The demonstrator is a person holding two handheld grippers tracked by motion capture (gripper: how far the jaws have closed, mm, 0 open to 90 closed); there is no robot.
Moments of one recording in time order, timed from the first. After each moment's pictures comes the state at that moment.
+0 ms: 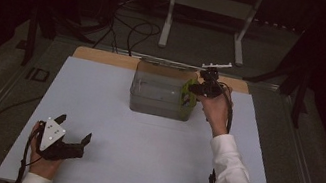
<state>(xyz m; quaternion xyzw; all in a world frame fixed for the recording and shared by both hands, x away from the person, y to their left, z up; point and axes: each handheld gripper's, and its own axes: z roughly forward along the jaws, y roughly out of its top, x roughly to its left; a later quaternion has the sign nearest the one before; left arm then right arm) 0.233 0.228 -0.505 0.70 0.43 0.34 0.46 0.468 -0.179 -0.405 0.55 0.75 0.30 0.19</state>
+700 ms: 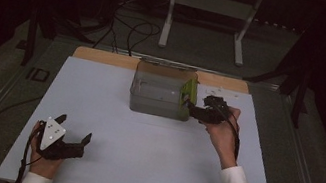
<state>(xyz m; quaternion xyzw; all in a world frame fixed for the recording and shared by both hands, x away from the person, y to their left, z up) 0.235 0.228 -0.506 0.70 0.43 0.34 0.46 0.392 -0.201 -0.426 0.45 0.76 0.38 0.26</state>
